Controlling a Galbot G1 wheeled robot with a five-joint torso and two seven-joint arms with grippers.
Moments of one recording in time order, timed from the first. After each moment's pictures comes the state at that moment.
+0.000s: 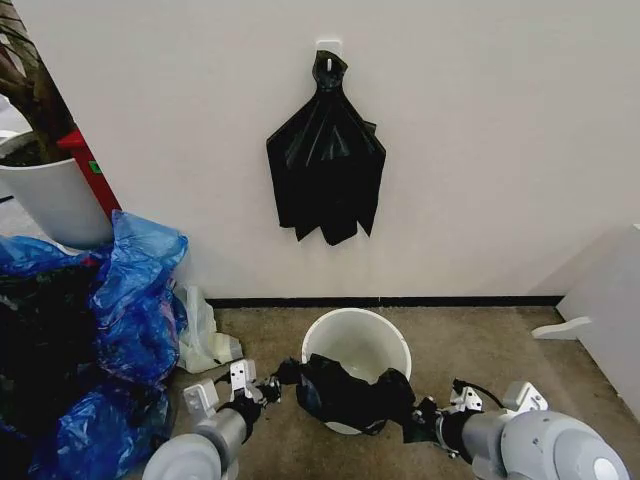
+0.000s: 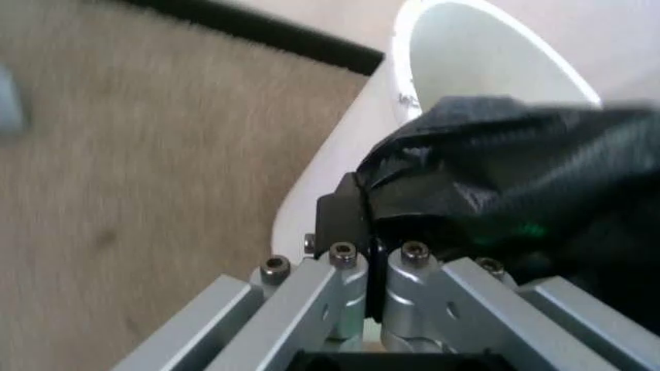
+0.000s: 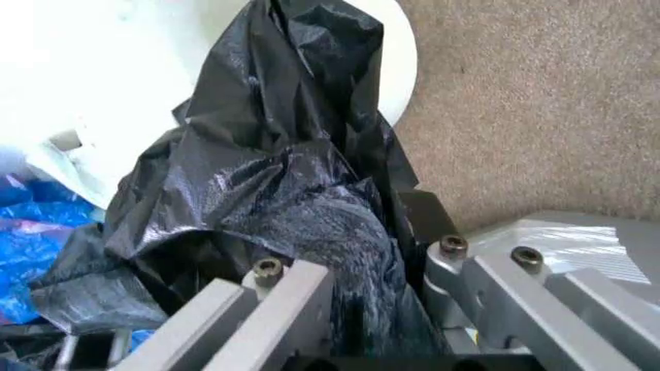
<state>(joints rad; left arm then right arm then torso) 1.48 -0.90 -0.12 -2.12 -0.99 0.23 -0.31 -1.54 1.29 0.49 2.50 1.91 -0.50 1.44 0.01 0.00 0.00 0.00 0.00</state>
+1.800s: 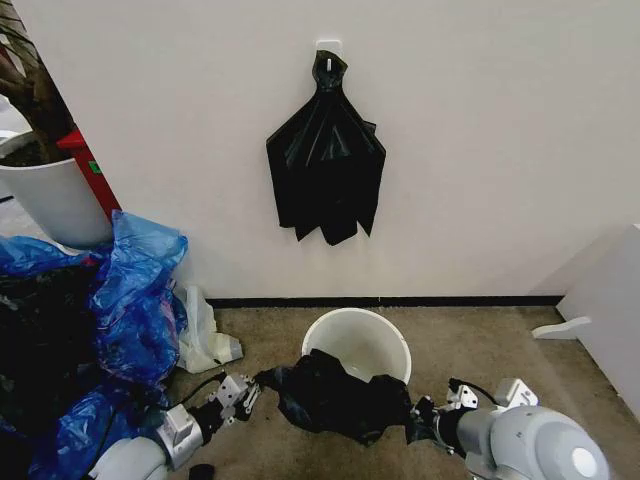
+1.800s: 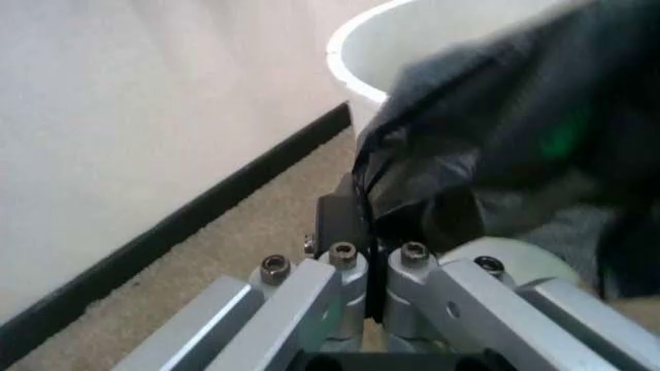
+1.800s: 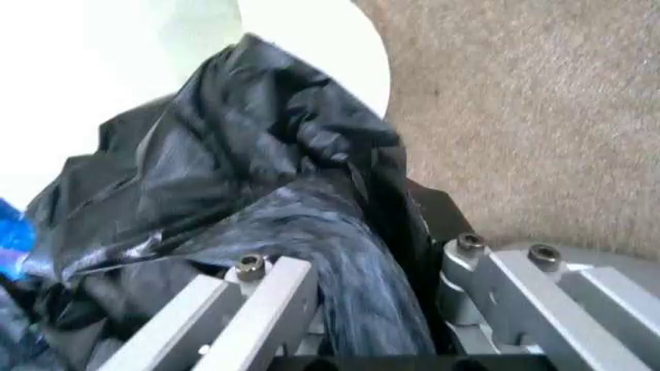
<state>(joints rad) 1.50 -0.81 -0.29 -1.88 -0.31 -0.15 0.29 -1.53 1.31 0.48 2.40 1.81 -0.57 1.39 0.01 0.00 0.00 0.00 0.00</state>
